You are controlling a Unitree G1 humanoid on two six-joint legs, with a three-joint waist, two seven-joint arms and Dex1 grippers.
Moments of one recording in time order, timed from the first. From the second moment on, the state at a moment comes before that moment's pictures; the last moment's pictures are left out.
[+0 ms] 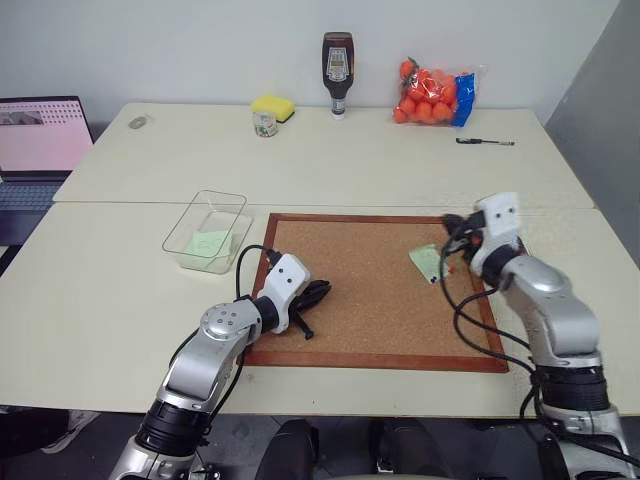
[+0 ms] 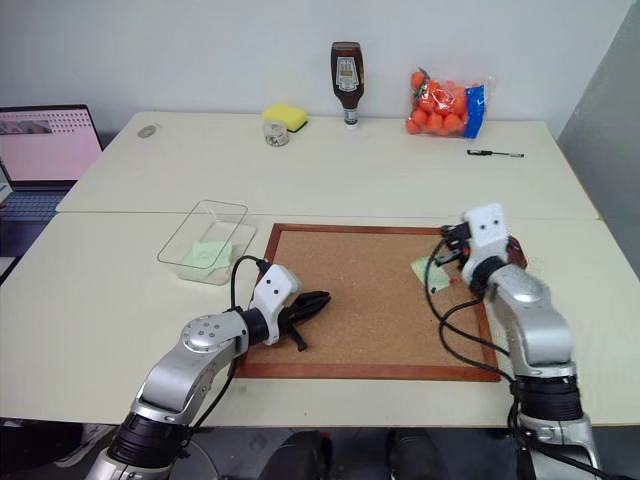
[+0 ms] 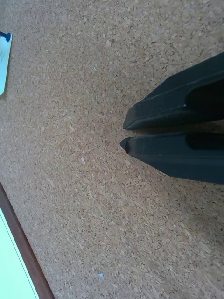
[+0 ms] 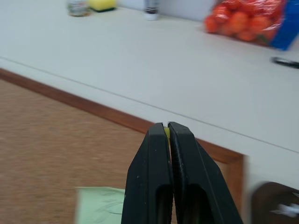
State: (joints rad) left arm -0.21 0.43 -0.20 -0.21 -0.16 0.49 -0.64; right arm -0.37 -0.46 -0.16 -0.15 0.21 0.58 0.36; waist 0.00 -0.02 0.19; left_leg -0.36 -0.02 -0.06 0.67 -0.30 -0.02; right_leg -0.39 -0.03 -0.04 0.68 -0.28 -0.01
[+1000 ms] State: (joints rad) left arm -0.22 0.43 -0.21 -0.20 -0.15 0.49 -0.65; right arm -0.40 -0.55 -0.17 0.19 0.14 0.53 0.35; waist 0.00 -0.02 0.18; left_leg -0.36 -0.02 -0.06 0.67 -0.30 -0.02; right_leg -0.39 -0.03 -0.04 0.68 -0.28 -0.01
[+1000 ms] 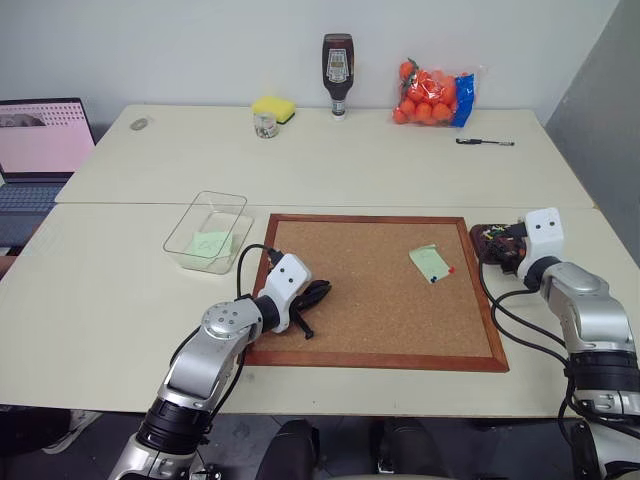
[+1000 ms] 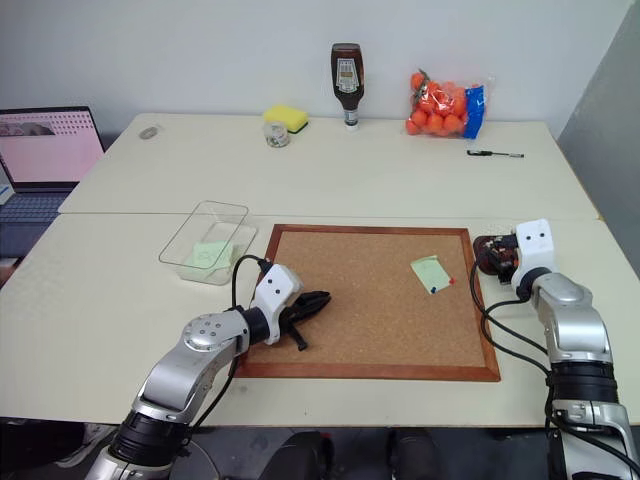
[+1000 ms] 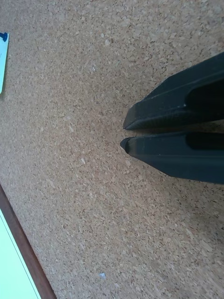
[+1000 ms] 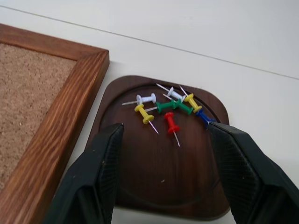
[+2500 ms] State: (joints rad) left arm -0.23 0.43 -0.21 -0.16 -0.14 0.45 -0.67; right arm -0.13 -0.44 -0.09 -0.17 0.18 0.47 0.42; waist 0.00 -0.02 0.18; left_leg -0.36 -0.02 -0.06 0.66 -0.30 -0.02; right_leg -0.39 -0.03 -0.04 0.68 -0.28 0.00
